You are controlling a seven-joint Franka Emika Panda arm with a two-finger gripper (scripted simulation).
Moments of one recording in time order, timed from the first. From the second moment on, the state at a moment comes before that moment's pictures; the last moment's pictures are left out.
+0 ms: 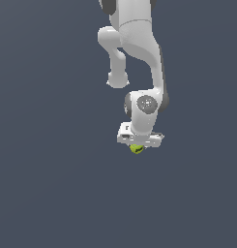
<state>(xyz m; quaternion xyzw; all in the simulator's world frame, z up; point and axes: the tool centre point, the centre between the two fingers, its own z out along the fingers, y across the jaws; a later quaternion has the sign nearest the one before) -0.004 0.095 0.043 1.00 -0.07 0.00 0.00</state>
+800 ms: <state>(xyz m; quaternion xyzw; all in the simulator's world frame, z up) -0.037 0.048 0.109 1.00 -0.07 0.00 0.00</state>
